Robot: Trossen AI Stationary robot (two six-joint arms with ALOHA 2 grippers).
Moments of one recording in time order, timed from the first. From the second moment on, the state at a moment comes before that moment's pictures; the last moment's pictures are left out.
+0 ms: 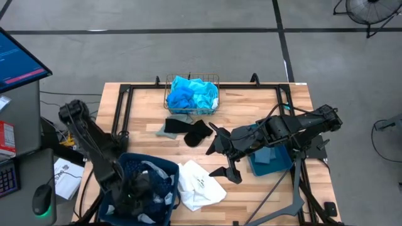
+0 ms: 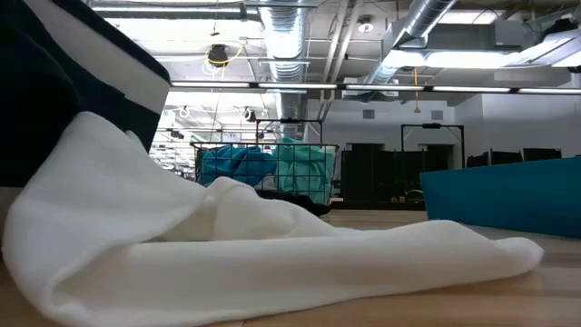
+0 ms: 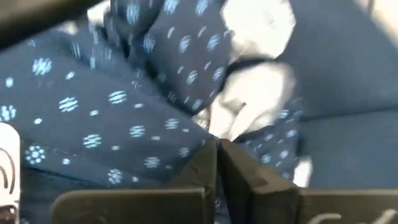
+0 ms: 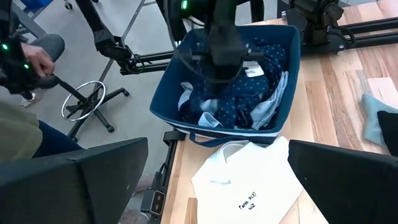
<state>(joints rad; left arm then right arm) -1.00 1.38 0.83 -0.50 -0.35 -1.28 0.36 1.62 1.80 -0.75 0.00 0.35</state>
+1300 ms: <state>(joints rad) -0.16 1.17 0.83 -0.46 -0.48 -0.57 0.35 1.62 1.80 -0.75 0.00 0.34</state>
